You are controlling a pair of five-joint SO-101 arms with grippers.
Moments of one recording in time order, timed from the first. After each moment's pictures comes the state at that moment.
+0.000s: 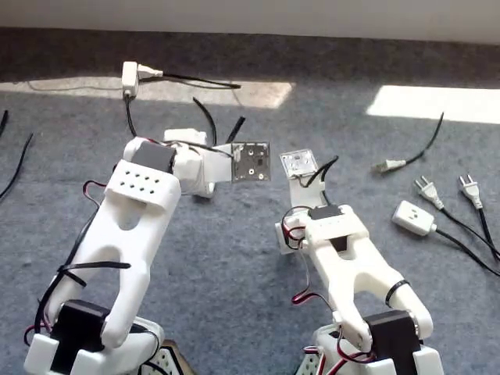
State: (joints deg) left arm 10.2 -14.6 23.1 61.7 -70.5; right arm -16.7 -13.8 55.2 40.1 2.2
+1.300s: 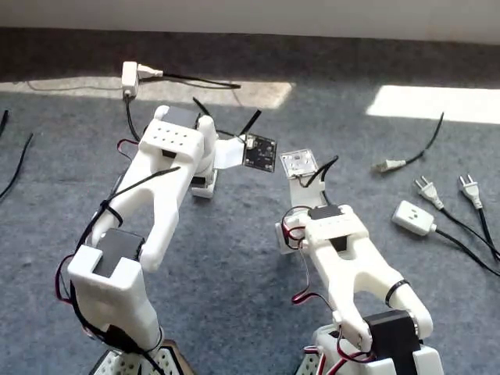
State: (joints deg) left arm 9.5 16.7 -1.9 74.8 -79.4; right arm -16.7 -13.8 55.2 40.0 2.2
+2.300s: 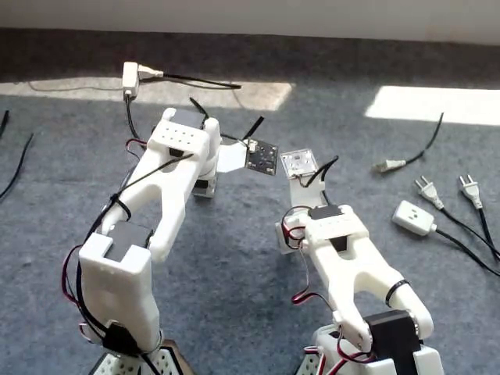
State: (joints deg) left arm 9.7 28.6 -6.1 75.6 -79.4; right arm -16.7 -13.9 55.2 39.8 2.2
